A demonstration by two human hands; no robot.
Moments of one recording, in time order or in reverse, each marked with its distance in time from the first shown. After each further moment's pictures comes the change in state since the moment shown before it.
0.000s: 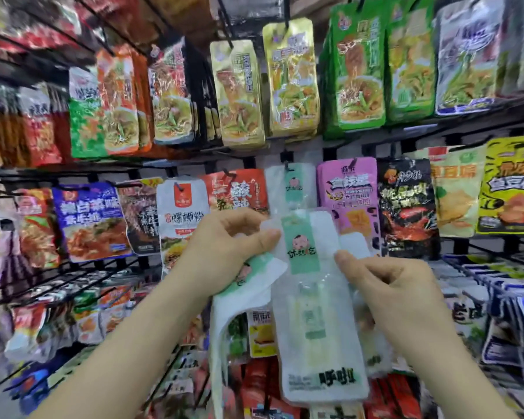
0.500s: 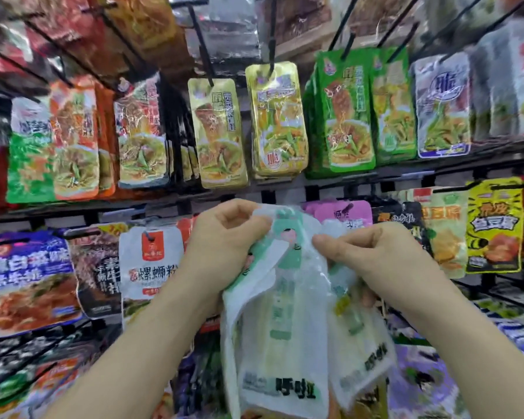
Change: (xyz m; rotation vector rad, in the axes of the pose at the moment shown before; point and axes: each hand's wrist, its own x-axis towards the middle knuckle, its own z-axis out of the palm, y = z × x) left_hand 0.077 0.012 0.009 -0.230 0.048 0.075; right_hand 0.080 -0.046 -0.001 -0.147 -0.035 0.010
